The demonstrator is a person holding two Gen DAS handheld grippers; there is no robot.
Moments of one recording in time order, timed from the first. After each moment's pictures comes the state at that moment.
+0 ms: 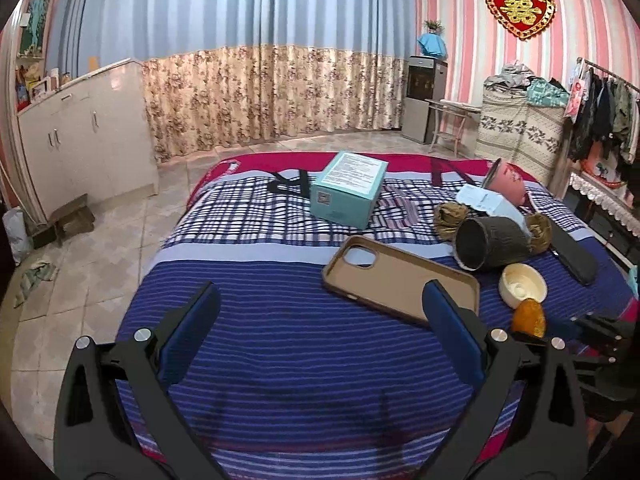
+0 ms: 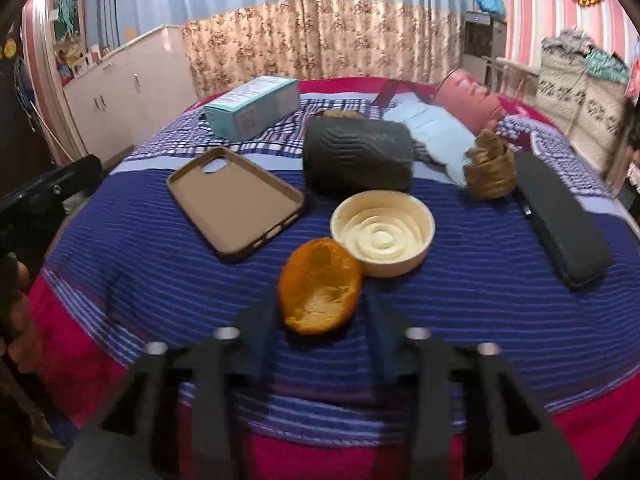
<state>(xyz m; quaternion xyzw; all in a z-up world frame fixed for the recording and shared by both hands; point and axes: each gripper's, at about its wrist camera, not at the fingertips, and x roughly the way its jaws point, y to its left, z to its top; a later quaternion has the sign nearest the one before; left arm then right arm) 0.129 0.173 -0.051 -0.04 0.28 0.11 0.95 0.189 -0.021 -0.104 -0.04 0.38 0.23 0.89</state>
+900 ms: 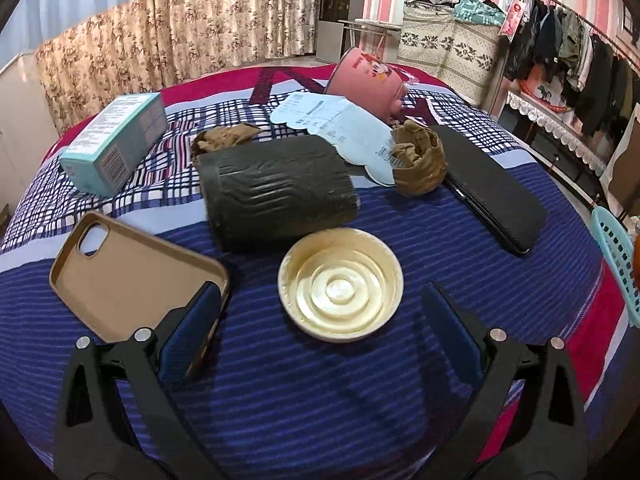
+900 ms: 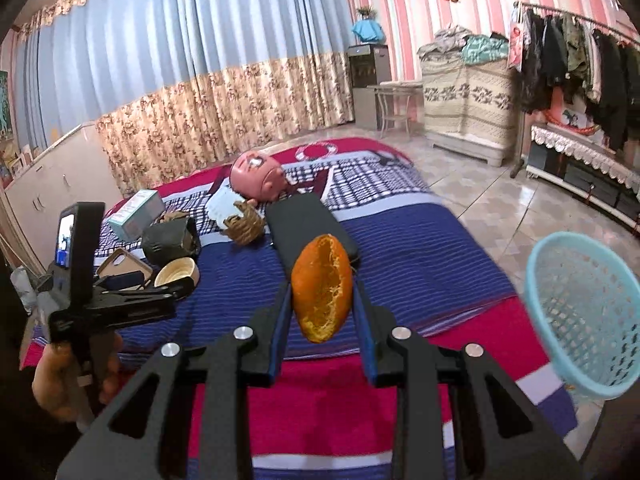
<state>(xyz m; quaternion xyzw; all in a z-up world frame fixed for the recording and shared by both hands) 0.239 0.004 -0.104 -0.02 0.41 -0.03 0.91 0.149 -0.215 -0.040 0.05 0.30 0.07 0.95</state>
